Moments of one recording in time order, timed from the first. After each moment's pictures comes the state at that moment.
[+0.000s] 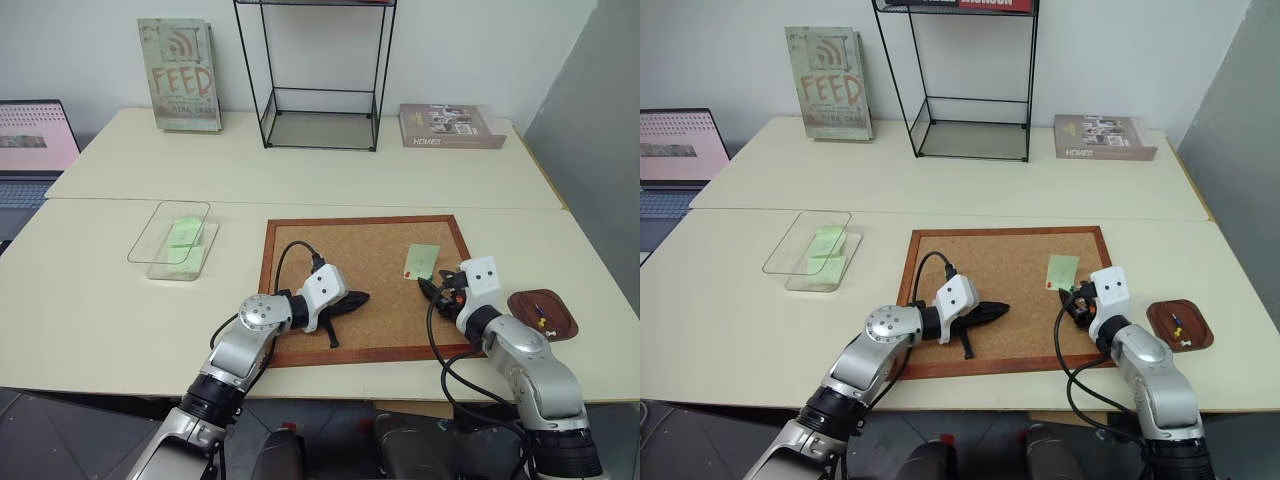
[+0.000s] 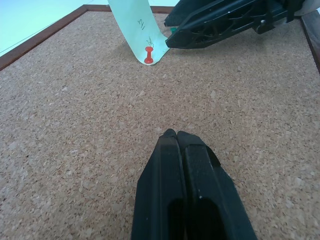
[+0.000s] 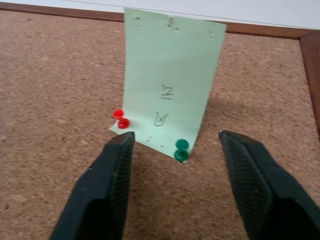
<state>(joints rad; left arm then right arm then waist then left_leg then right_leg) -0.37 0.33 -0.31 0.13 -0.07 0.13 -0.86 -0.10 -0.30 -0.03 -0.27 0.22 0.55 0.33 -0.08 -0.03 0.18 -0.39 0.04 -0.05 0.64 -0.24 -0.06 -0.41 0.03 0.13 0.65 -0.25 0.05</state>
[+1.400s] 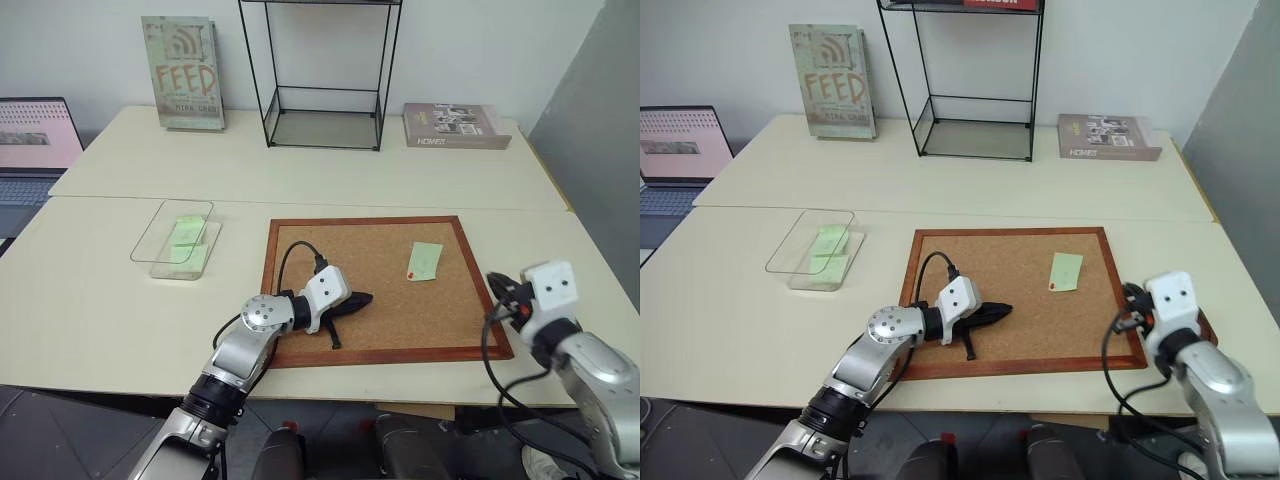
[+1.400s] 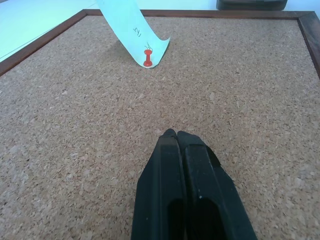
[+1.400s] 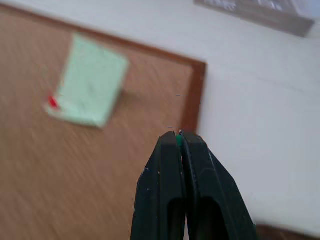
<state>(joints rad) -0.37 0.32 -0.32 0.13 -0.07 0.10 -0.86 0.17 -0.54 -0.26 -0.54 0.20 0.57 0.36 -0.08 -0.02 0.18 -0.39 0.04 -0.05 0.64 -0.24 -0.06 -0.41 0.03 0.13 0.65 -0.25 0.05</state>
